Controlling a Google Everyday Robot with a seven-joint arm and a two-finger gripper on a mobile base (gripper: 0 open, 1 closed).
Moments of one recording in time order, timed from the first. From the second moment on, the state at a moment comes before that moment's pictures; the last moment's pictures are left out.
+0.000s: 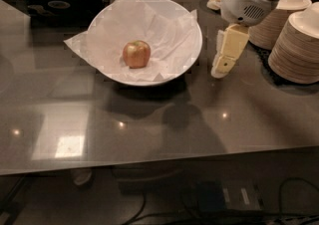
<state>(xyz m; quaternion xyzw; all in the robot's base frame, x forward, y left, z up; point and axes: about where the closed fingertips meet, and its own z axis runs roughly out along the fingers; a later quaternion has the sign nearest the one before) 0.553 -0.124 0.966 -0.68 0.70 0.00 0.23</state>
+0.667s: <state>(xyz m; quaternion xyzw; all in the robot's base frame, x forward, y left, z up) 0.560 -0.104 0.978 -0.68 0.67 0.02 0.29</state>
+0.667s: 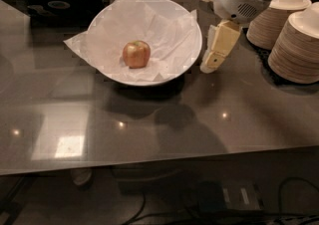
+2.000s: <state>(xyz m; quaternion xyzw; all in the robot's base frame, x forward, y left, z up) 0.606 0.010 1.013 -0.69 0.57 0.15 0.43</state>
